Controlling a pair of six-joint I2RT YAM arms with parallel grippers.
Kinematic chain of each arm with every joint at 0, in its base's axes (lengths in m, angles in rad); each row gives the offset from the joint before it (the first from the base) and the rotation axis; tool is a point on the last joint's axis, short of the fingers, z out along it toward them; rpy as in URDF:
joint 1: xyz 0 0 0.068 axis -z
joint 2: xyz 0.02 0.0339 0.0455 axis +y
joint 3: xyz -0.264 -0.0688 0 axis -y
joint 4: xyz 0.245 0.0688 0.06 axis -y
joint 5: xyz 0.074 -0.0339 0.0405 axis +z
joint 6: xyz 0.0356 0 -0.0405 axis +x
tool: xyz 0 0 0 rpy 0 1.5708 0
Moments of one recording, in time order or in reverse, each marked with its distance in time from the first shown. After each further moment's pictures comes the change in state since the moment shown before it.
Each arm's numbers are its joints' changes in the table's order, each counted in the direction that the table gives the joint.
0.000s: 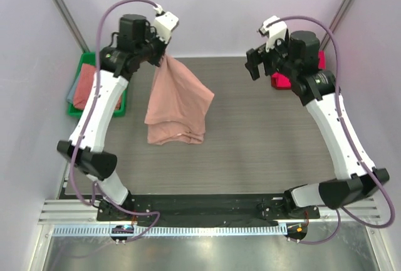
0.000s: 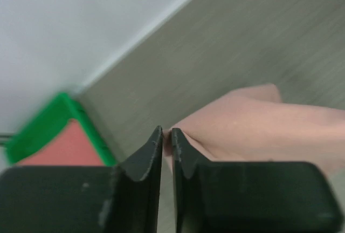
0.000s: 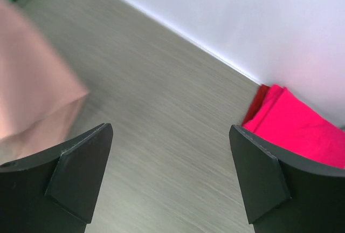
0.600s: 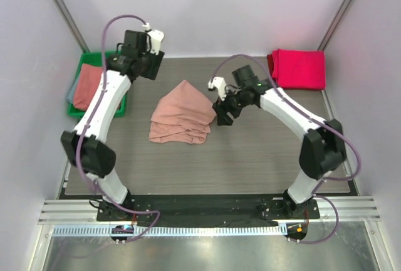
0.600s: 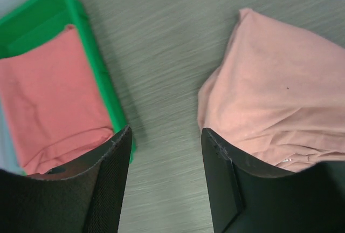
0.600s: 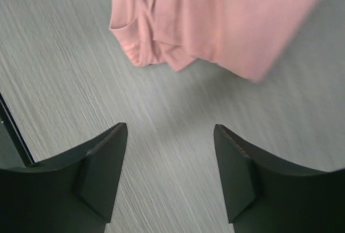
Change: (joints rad) left arm -0.075 0.084 -0.265 0.051 0.187 -0.167; right arm -0.178 0.214 -0.308 -0.139 0.369 -0.274
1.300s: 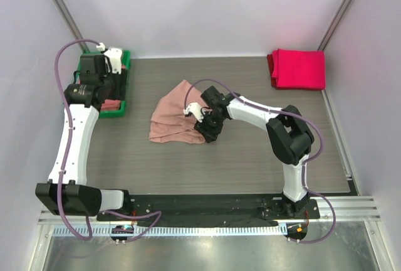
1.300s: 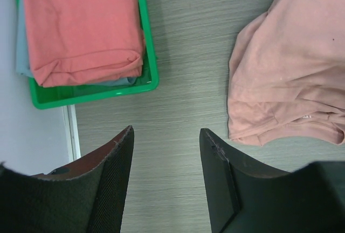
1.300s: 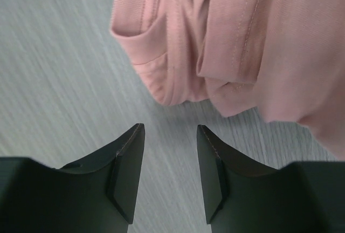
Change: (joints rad) left arm -0.243 -0.436 -0.367 -0.046 -0.068 -0.060; right arm -0.220 0.317 0.032 0.034 -0.152 0.027
